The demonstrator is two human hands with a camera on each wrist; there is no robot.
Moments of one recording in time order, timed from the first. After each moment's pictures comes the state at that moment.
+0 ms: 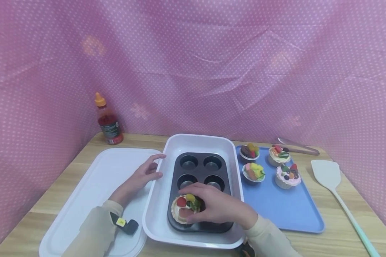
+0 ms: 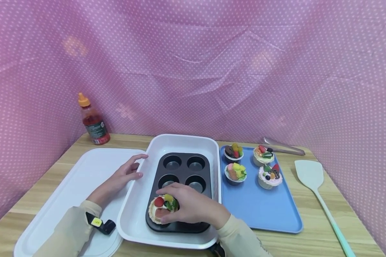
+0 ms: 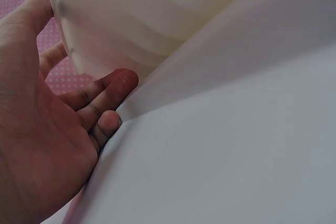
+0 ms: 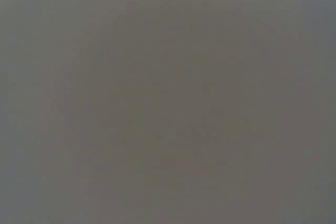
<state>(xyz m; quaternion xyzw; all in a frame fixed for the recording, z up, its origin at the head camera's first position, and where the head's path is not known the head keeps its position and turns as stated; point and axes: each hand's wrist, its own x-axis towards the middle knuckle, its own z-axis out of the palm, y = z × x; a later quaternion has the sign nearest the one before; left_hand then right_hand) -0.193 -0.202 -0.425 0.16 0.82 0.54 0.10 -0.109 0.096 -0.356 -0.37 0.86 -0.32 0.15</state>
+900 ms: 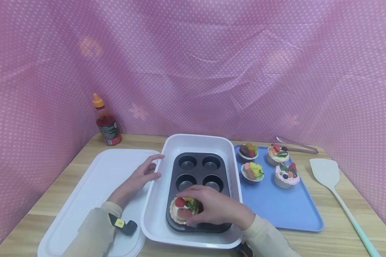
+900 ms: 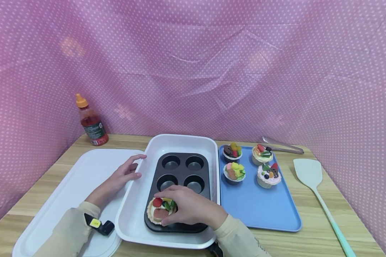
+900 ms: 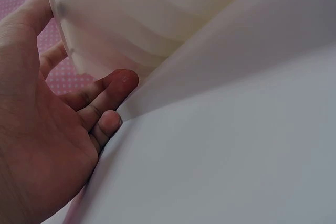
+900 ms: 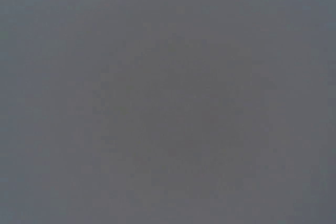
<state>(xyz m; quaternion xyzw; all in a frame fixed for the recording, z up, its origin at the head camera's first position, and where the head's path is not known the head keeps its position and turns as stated) -0.194 -0.203 -0.426 0.16 0.83 0.53 0.10 -0.108 0.092 -0.357 -0.35 0.87 -0.29 0.17</state>
